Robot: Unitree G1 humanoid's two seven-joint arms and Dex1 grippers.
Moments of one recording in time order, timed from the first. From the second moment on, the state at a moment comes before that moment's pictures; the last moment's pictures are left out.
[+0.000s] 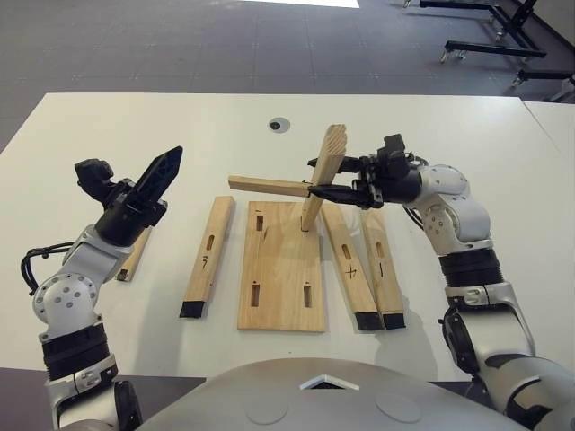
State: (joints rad) left arm 0.01 0.37 0.43 -0.21 -1.29 0.75 -0.69; right arm -0.42 -0.42 0.08 0.17 0.58 0.17 1.36
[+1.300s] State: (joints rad) left arm 0.01 0.30 0.39 -0.15 -1.21 0.69 -0.69; right arm -0.54 -0.50 -0.14 -0.03 0.79 0.45 1.24
